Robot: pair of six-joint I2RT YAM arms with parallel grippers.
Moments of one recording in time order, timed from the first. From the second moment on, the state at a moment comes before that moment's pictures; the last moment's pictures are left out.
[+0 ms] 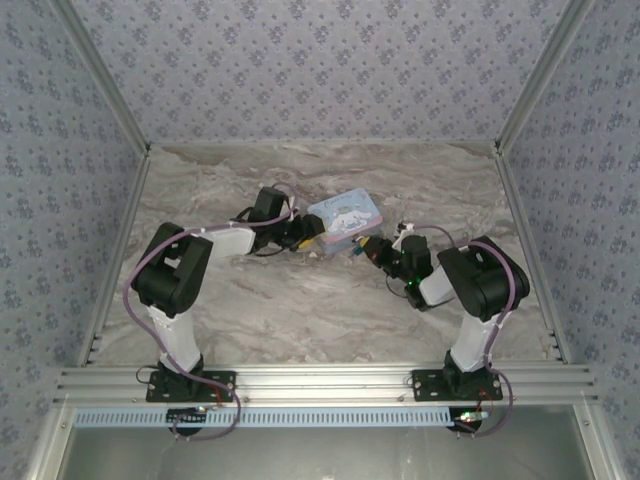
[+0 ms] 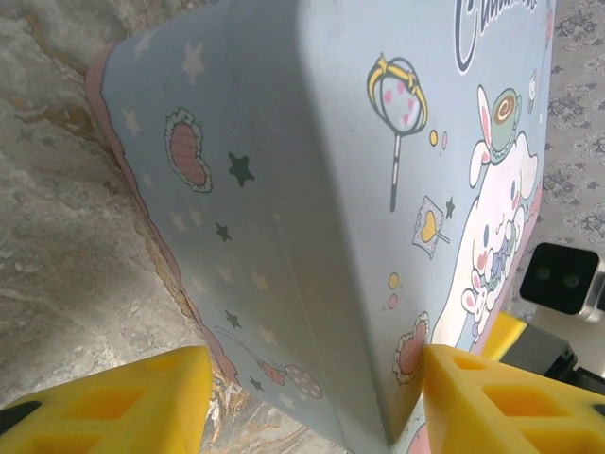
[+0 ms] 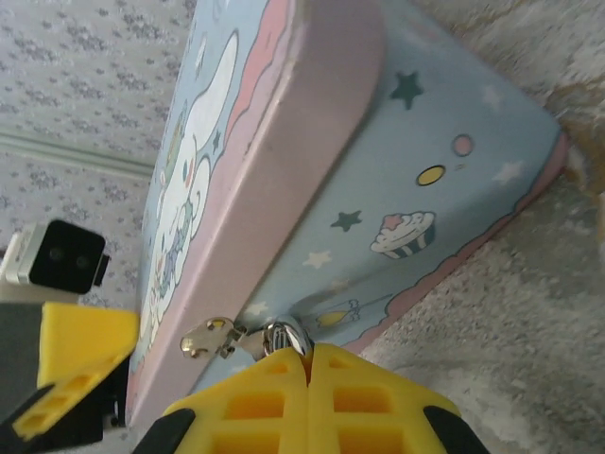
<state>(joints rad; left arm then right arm) -0.50 1.88 1.05 0.06 0.54 -0.89 0.36 1.81 0.40 1.08 -0.29 1.07</state>
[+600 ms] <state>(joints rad) -0.44 1.86 1.00 0.10 0.58 -0.92 0.33 1.58 0.38 0.88 -0.24 0.99</state>
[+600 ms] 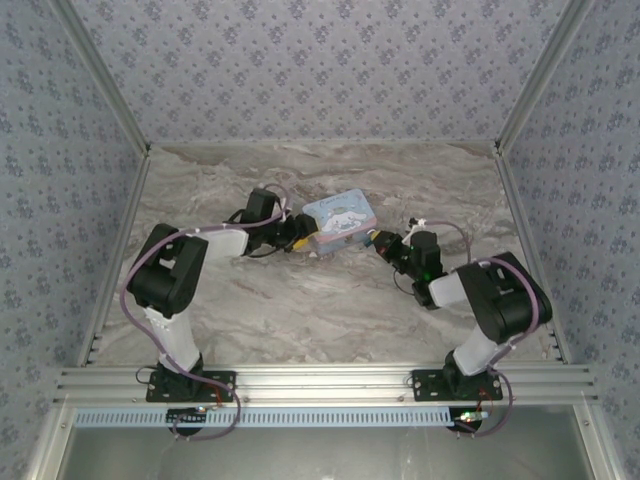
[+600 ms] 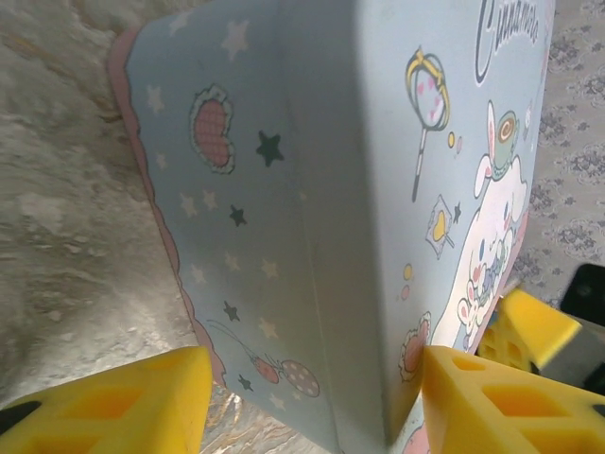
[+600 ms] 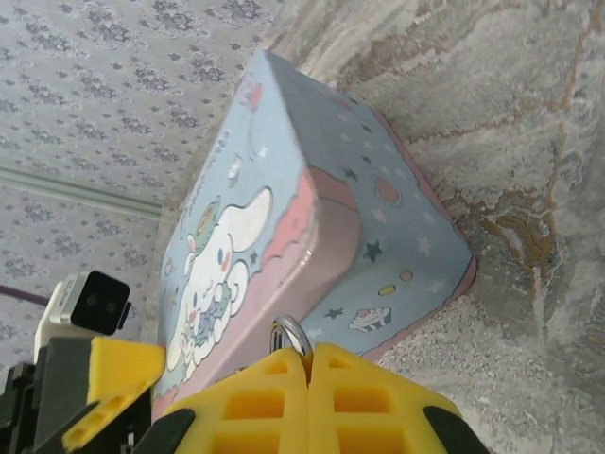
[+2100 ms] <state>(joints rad) -0.26 1.27 0.70 0.42 0.19 -0.83 0.63 1.40 0.67 -0.38 -0.27 0.55</state>
